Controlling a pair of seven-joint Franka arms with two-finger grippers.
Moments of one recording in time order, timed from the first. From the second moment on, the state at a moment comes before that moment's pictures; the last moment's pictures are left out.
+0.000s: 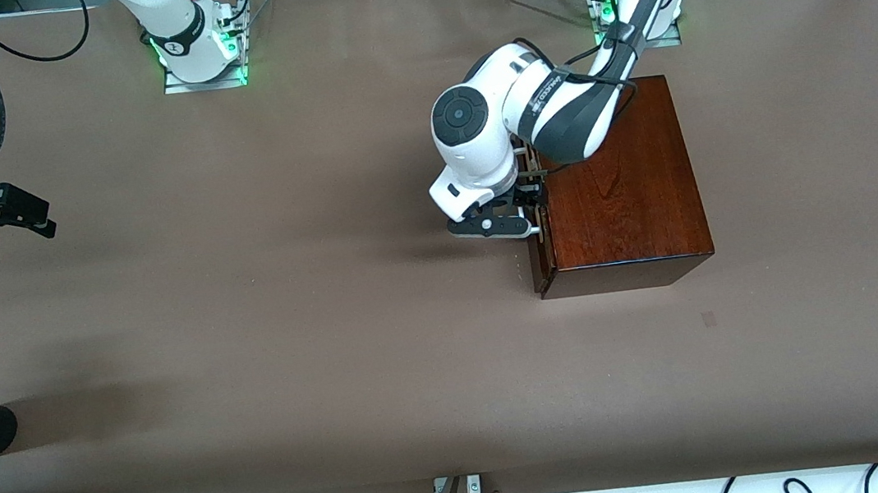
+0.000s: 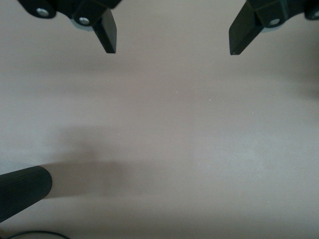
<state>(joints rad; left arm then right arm) -0.56 0.58 -0.17 -1.49 0.23 1.86 -0.63 0.09 0.05 -0.10 -1.62 0.00 1.73 -0.01</state>
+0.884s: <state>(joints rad) -0.60 0.63 -0.17 -1.49 0.29 1.90 -0.73 0.09 0.05 -0.10 -1.62 0.00 1.73 -0.01</state>
